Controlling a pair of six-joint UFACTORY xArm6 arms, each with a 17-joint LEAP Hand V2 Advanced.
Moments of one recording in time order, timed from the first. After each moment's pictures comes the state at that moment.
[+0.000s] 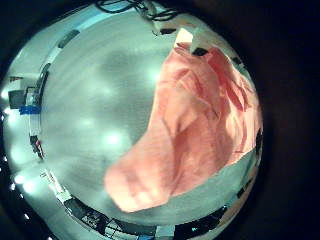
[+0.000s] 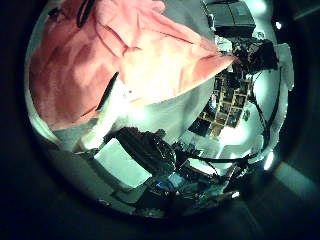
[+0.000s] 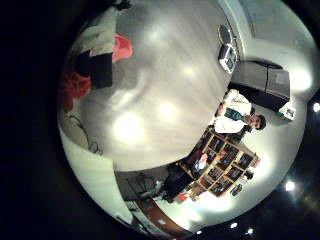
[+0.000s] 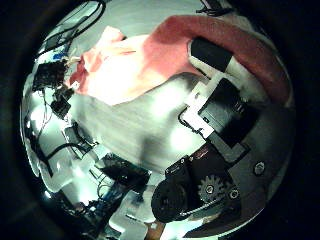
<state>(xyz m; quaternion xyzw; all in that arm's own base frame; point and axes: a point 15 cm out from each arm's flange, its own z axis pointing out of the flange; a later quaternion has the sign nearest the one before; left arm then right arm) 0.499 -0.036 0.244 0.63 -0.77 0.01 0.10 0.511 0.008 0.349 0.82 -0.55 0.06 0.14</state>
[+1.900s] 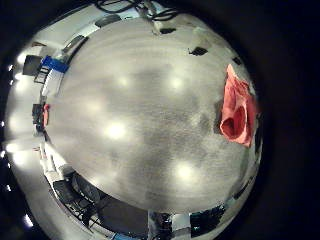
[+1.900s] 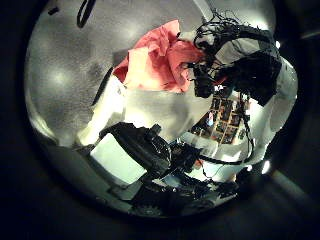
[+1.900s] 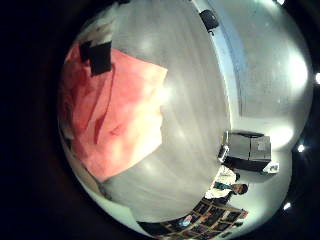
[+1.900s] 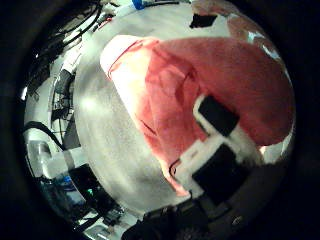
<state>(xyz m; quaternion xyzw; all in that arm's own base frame) 0.443 0.143 0.285 0.72 -0.69 0.03 0.08 0.543 0.354 0.306 0.94 -0.29 0.19 -0.04</state>
